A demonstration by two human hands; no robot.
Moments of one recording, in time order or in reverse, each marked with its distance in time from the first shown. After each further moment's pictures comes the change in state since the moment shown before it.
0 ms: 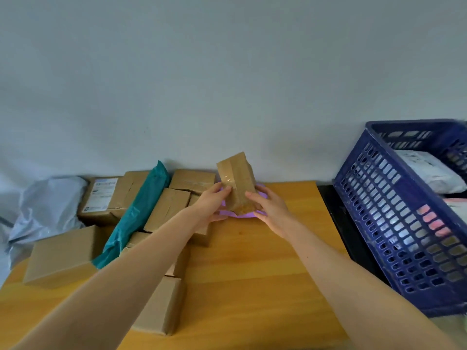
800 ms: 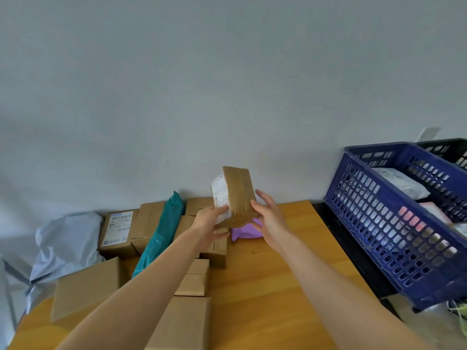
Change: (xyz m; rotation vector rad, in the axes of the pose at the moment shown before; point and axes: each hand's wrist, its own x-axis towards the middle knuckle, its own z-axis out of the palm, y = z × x) left_hand -0.053 0.010 -0.073 -0.182 -0.027 0.076; right_hand -0.055 -0.020 0.097 0.103 0.169 -0.204
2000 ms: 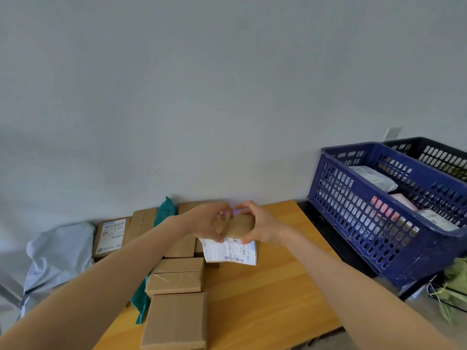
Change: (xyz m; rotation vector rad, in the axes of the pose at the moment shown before) left_hand -0.032 0.032 -0.014 1.490 -0.369 0.638; right_hand -0.060 -0.022 -0.012 -0.865 -0.298 -0.155
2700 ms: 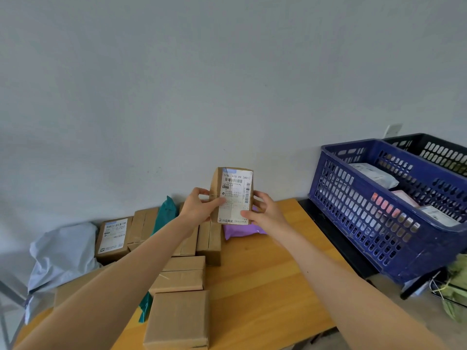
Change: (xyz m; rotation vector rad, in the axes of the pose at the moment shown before) left_hand 0.002 0.009 0.006 -0.987 0.469 -0.418; right_hand 0.001 0.005 0.005 0.488 0.356 0.005
